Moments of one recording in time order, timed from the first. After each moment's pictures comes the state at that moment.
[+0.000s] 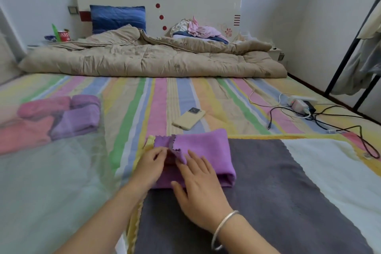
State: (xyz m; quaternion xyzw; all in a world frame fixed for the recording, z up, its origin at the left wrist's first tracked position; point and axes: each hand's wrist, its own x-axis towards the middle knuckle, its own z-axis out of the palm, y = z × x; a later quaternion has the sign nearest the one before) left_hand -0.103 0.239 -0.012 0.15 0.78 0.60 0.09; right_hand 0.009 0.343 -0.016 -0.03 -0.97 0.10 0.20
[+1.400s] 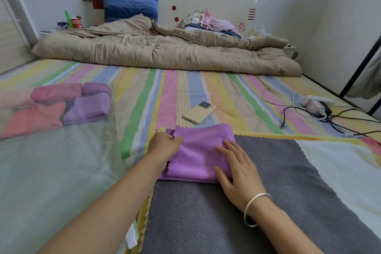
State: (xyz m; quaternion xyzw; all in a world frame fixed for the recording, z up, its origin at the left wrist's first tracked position) left_hand -0.145 0.260 -0.016 0.03 0.87 0.49 0.07; right_hand 0.013 0.410 -0.030 -0.07 -0.96 0.18 0.21
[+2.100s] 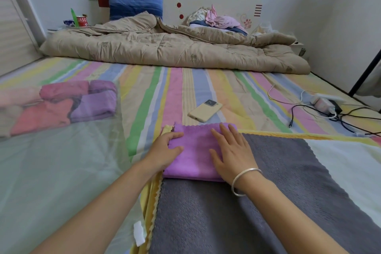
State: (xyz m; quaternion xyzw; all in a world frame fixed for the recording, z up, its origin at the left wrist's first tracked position) left_hand -0.142 0.223 -0.028 0.21 0.83 0.51 0.10; right_hand -0.033 0.397 -0.010 -0.08 -0.98 0.08 0.16
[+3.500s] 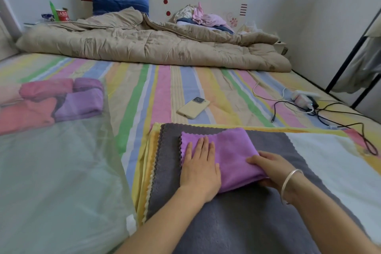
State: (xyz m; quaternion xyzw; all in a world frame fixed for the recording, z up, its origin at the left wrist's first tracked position) left_hand -0.041 0.303 -0.033 0.37 0.93 0.06 -0.01; right_hand 0.050 0.443 0.034 -0.39 -0.74 0.55 0.02
